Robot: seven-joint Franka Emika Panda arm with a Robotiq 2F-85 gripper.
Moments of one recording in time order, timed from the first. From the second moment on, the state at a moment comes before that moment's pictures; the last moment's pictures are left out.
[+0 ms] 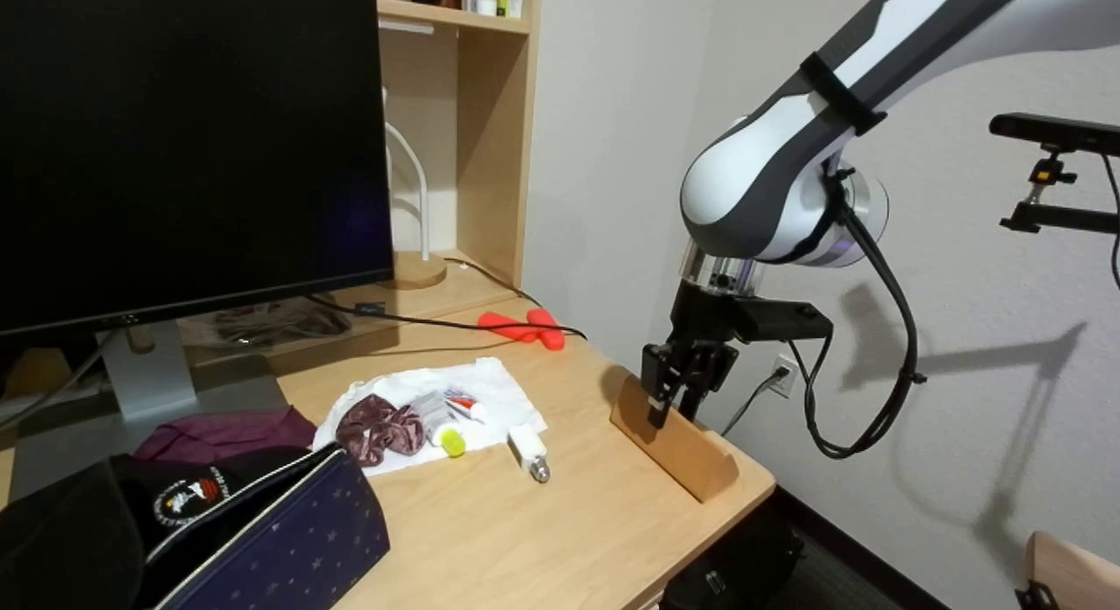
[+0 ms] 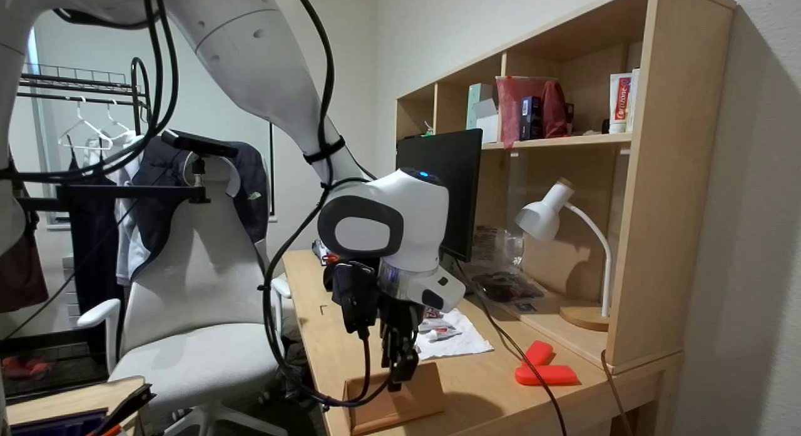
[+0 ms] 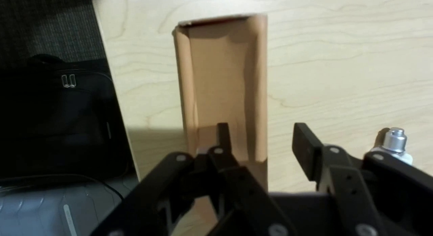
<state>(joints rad) -0.13 0.26 -0.03 -2.33 0.36 2.52 -0.16</state>
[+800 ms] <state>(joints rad) -0.08 0.20 0.03 -2.09 0.36 2.39 -0.16</state>
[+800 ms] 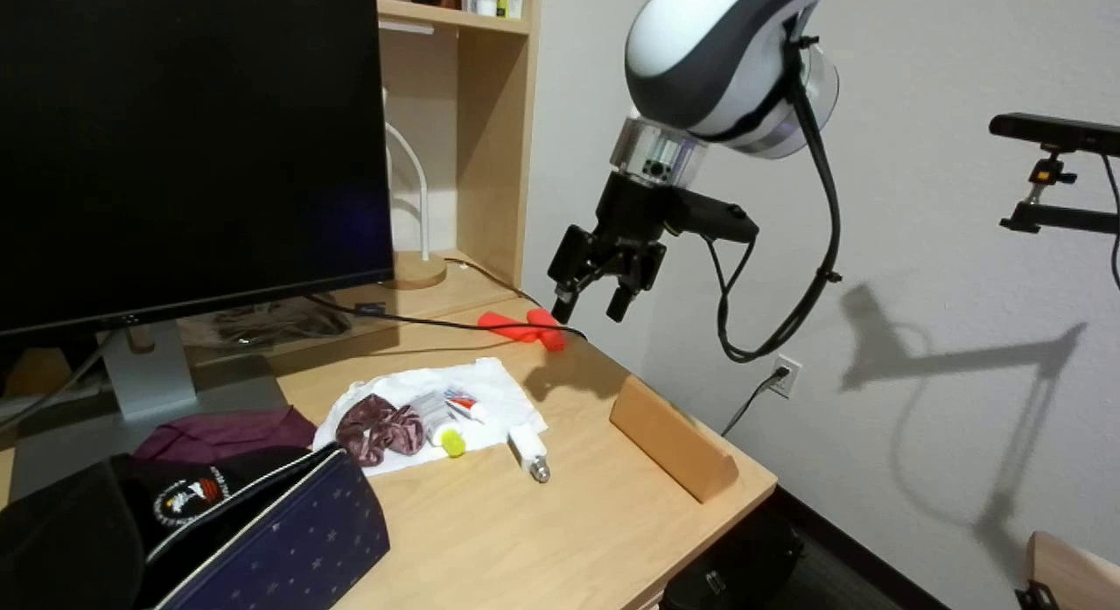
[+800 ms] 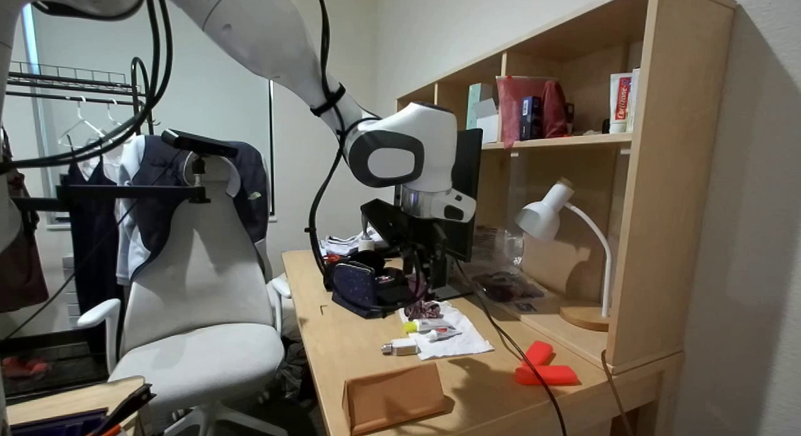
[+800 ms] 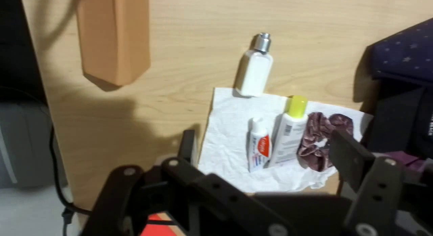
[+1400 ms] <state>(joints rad) -0.07 0.45 0.10 -1.85 0.40 2.22 -0.22</state>
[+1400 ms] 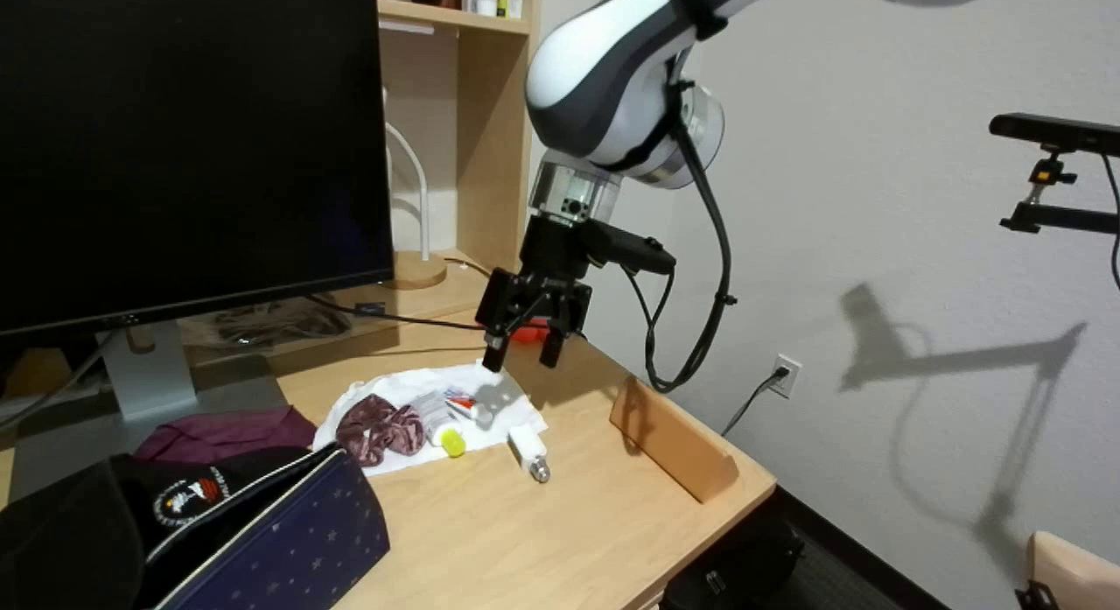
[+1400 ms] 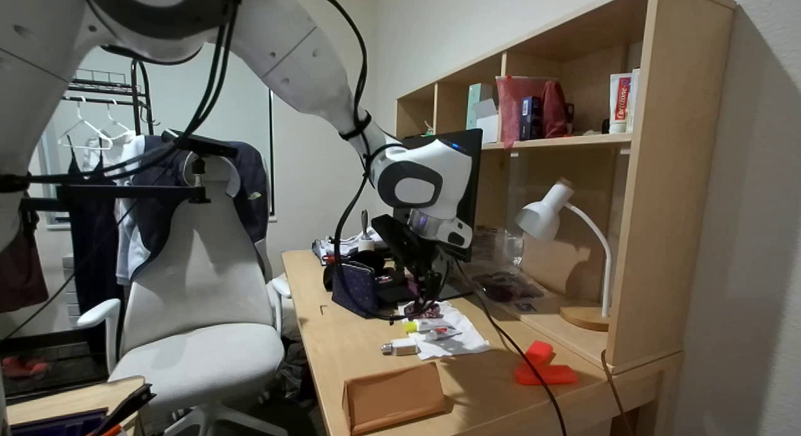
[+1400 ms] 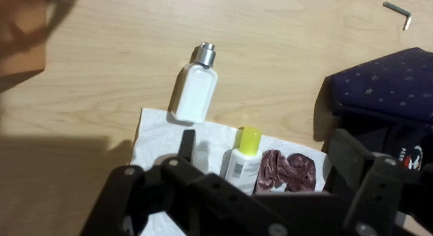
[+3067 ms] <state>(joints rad) 0.14 0.45 0.02 -1.86 0.10 2.20 0.31</state>
